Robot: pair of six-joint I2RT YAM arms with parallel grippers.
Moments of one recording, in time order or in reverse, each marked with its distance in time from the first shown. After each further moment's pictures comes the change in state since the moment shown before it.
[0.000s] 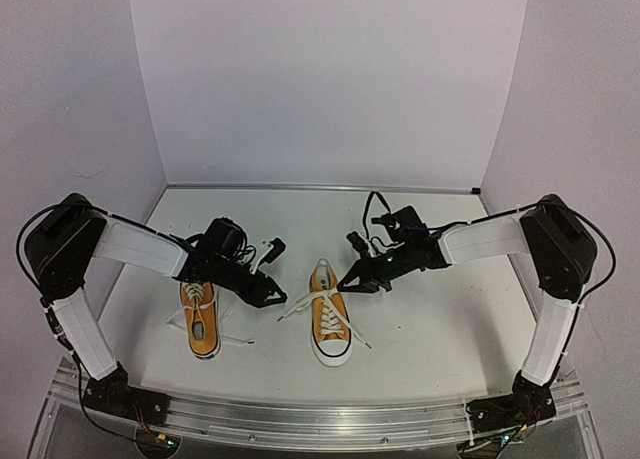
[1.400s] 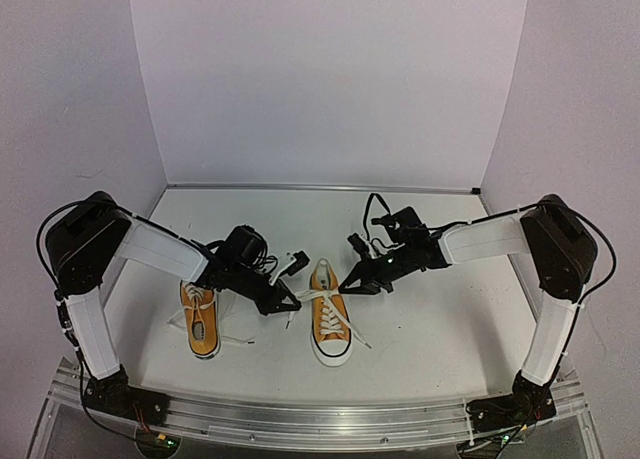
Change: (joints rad) left arm -0.089 0.112 0.067 0.045 0.059 0.118; right arm 0.000 -0.002 0.000 -0.030 0.011 -0.008
